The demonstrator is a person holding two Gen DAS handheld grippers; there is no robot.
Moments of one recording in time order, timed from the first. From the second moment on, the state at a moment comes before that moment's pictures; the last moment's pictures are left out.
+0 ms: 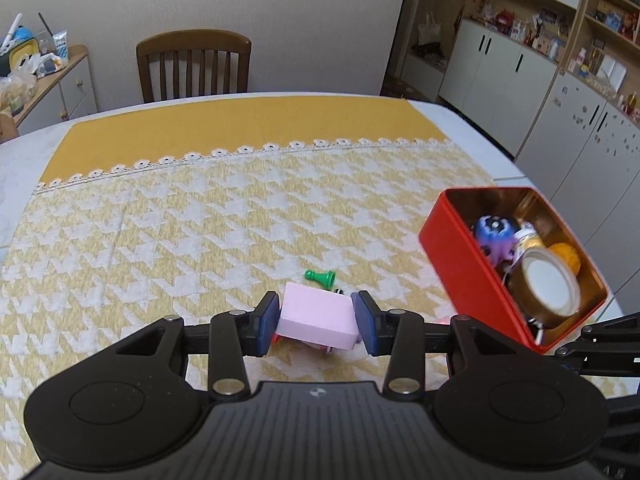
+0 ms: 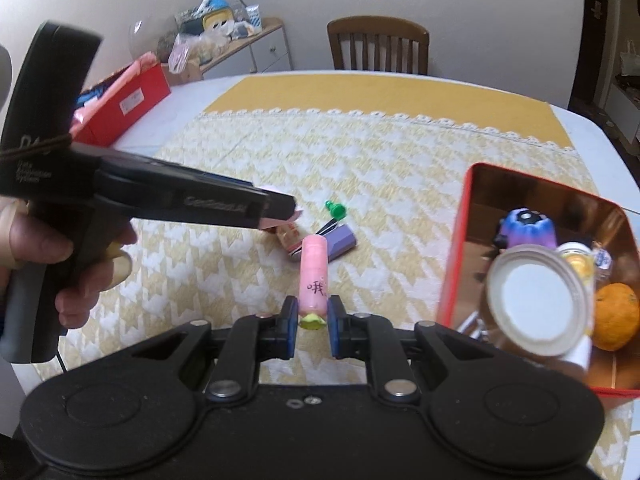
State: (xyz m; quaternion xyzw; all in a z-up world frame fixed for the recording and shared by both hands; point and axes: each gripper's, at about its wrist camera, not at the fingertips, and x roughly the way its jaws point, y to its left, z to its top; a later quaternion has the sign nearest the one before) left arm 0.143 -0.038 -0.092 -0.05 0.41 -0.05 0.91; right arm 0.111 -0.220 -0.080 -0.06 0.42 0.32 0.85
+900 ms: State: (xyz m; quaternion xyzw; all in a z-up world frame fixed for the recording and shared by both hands) left arm 0.140 -0.132 -0.042 -0.05 0.37 -0.13 0.92; right arm 0.110 -0.324 -0.041 -0.02 0.39 0.24 0.89
